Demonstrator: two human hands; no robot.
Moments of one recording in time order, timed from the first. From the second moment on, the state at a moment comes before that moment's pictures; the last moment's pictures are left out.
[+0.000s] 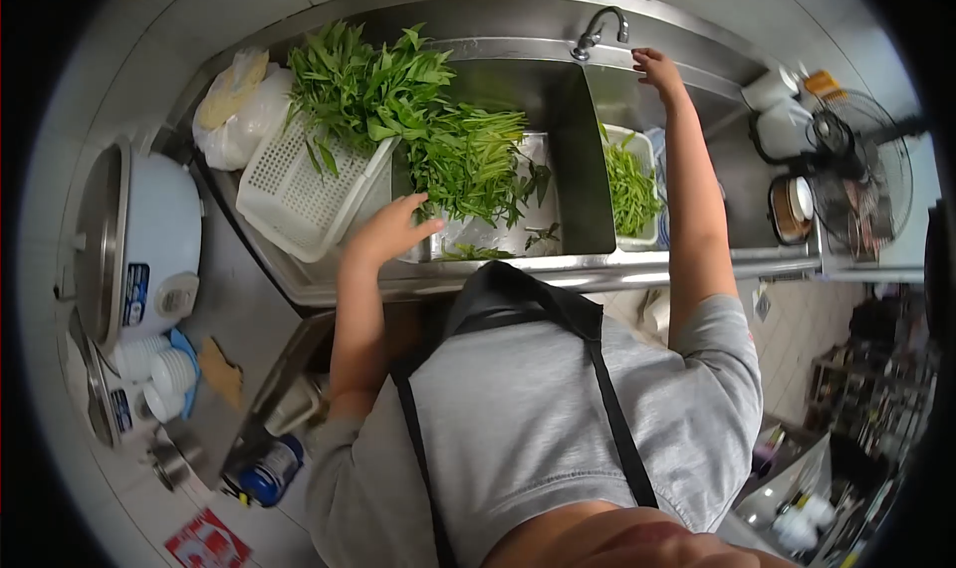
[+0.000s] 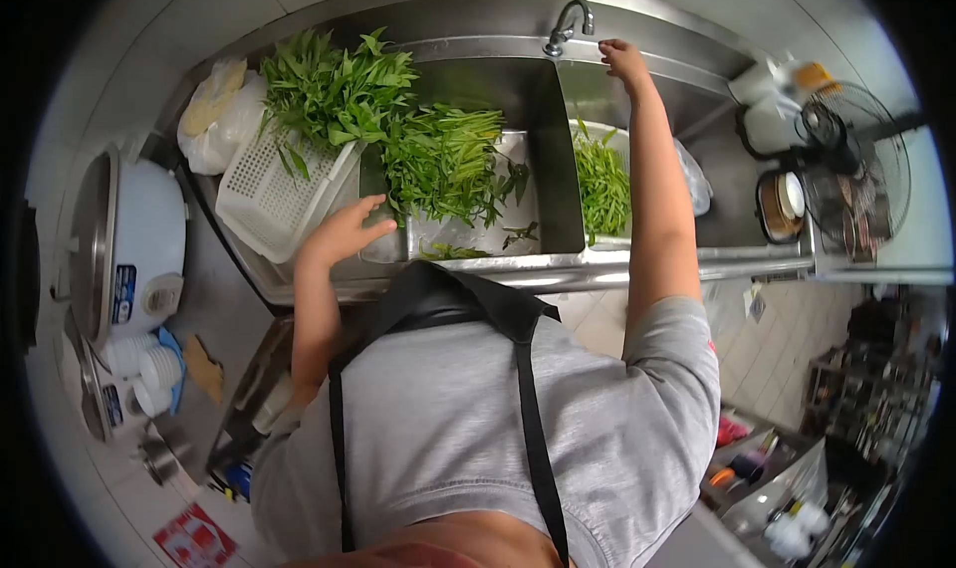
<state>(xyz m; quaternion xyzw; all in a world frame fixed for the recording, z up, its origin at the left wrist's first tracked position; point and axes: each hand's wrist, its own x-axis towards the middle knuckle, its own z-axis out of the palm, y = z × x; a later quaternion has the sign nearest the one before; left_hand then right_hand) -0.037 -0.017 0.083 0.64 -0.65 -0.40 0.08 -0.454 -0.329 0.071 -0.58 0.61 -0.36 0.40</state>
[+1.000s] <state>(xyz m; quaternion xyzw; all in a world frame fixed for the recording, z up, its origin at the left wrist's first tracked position) -0.136 -0.156 -0.024 0.61 -0.66 -0.43 -0.03 -0.470 -0.491 -0.017 -0.86 0.49 -0.13 -0.04</state>
